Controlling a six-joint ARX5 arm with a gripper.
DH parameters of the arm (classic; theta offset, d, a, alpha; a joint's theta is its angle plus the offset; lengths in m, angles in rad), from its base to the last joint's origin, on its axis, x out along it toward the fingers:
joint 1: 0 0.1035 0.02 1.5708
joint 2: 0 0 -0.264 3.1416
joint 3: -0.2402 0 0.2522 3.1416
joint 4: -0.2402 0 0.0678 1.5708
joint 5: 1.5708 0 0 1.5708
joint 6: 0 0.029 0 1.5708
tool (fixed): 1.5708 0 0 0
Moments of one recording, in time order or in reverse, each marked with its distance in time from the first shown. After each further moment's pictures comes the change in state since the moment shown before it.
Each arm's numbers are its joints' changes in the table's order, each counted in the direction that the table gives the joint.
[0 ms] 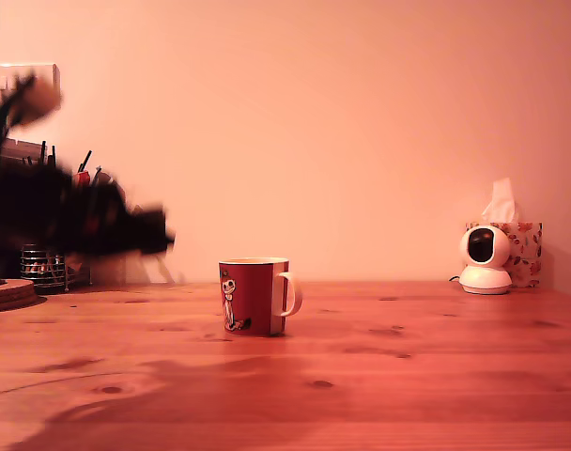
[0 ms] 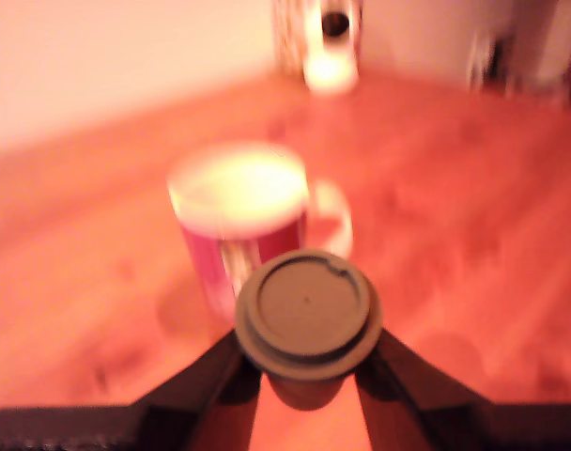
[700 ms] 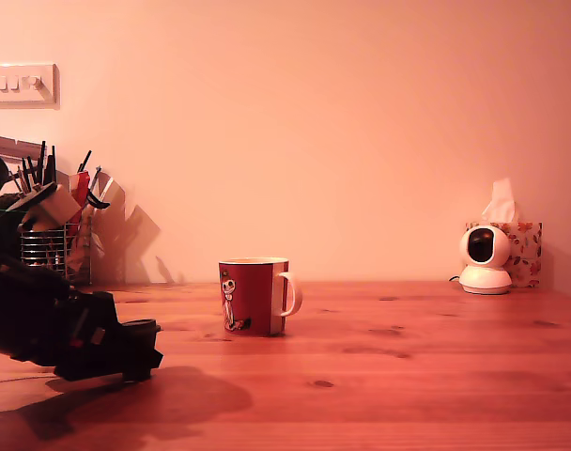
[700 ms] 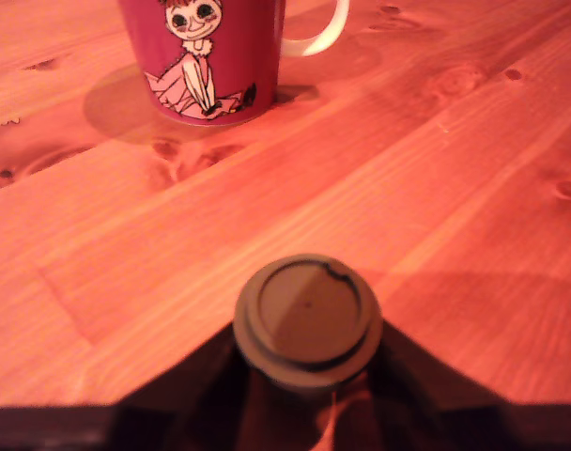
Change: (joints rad) arm 0.000 -0.294 0.044 0.047 -0.001 0.053
